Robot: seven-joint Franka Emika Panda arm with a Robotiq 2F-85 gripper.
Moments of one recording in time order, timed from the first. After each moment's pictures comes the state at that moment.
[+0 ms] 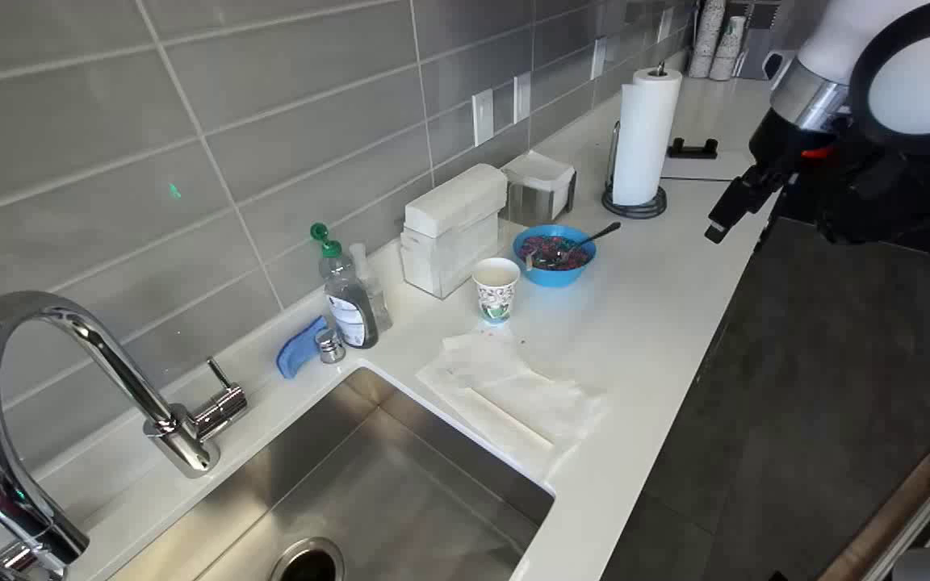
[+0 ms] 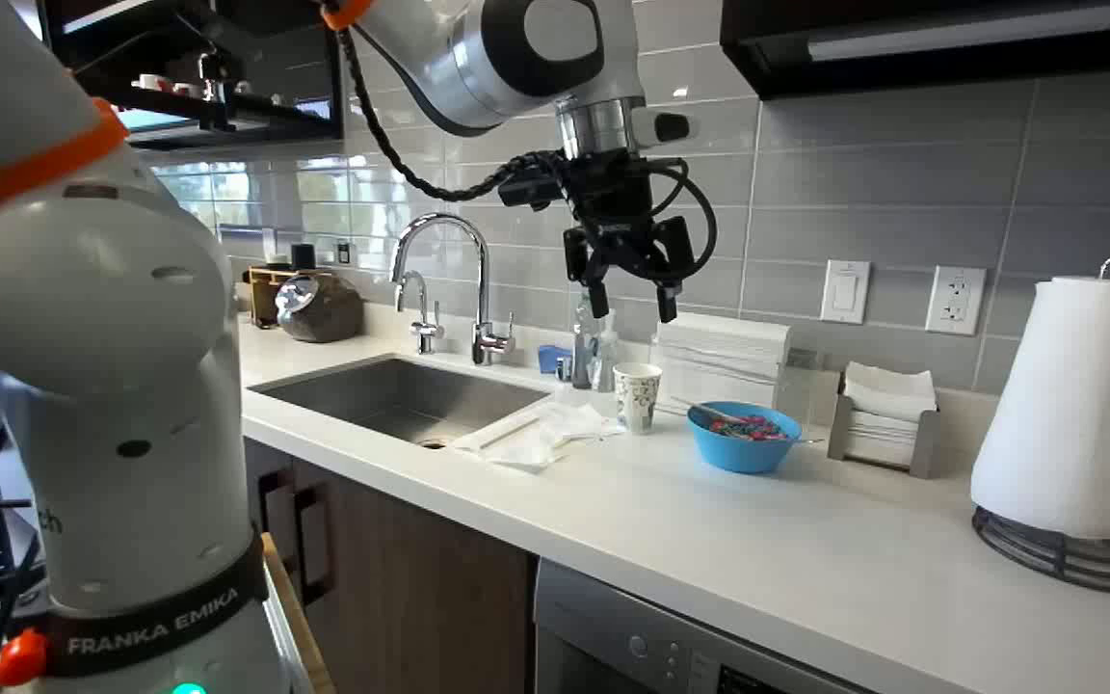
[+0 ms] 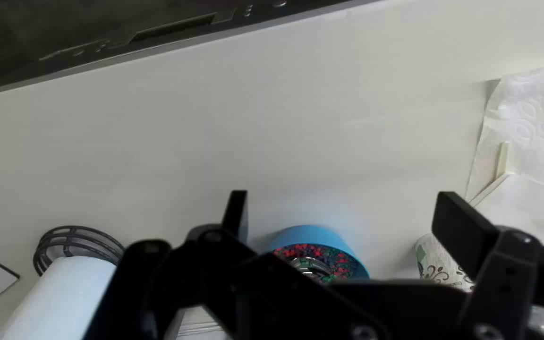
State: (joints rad) arm -0.03 -0.58 -0.05 -2.68 -0.12 2.35 -0.14
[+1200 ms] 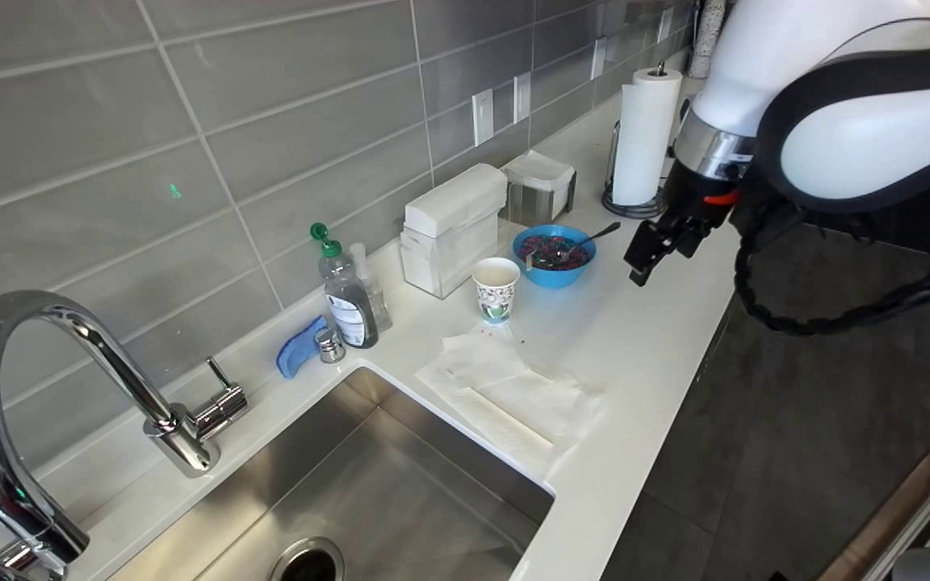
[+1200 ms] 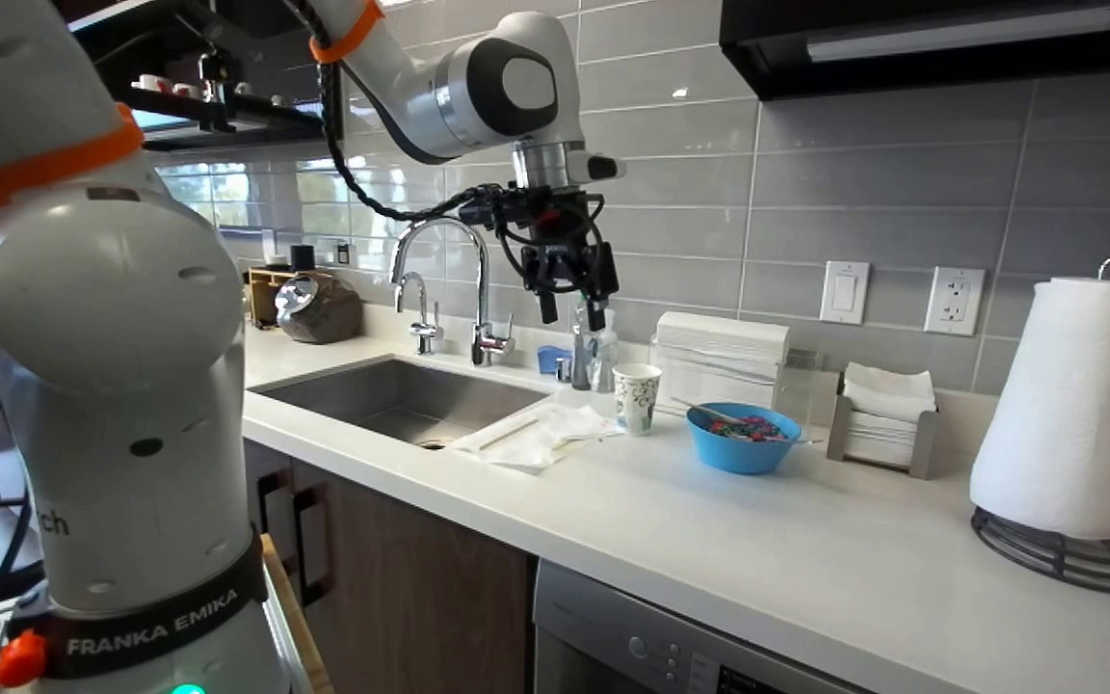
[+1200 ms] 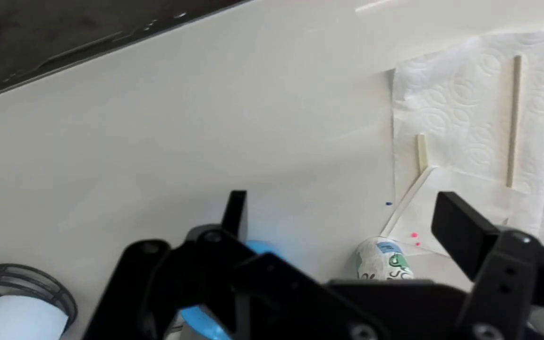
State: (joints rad) arm 0.05 -0.44 0.16 -2.61 -0.04 2.35 0.20
